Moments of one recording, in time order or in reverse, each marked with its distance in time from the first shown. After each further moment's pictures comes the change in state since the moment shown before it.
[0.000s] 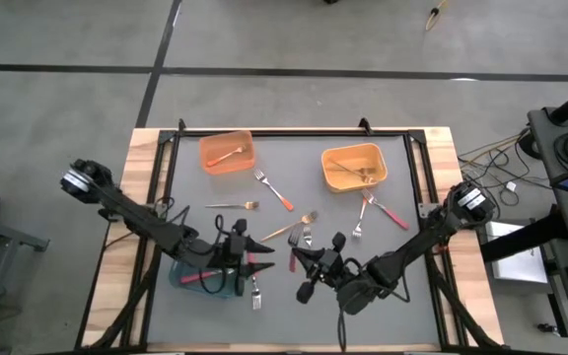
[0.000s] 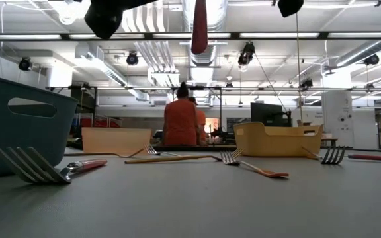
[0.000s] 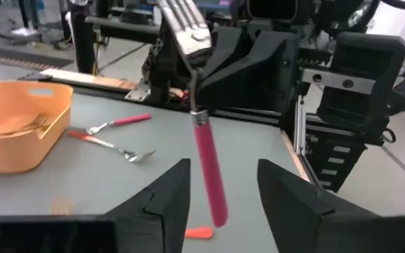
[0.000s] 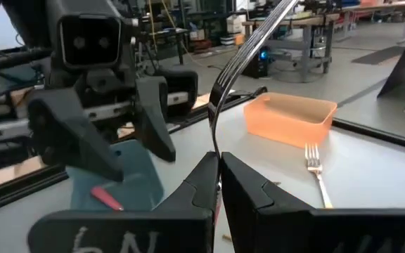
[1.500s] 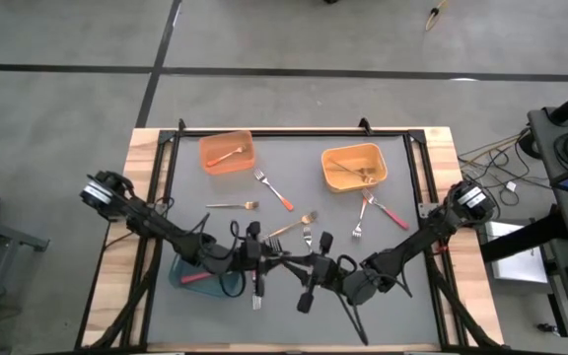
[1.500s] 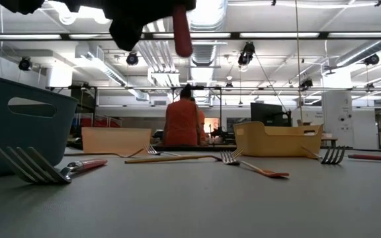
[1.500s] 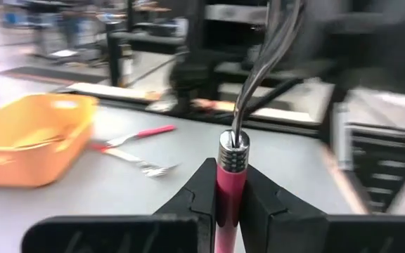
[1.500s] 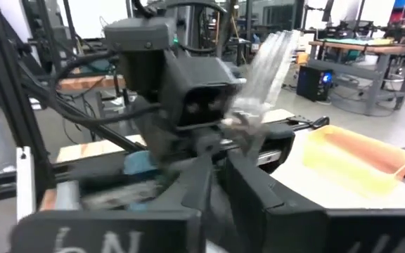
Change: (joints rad) left arm 0.043 0.215 0.071 0.187 -0.077 0.075; right arm -0.024 -0.011 -0.002 0.201 -0.251 -0.304
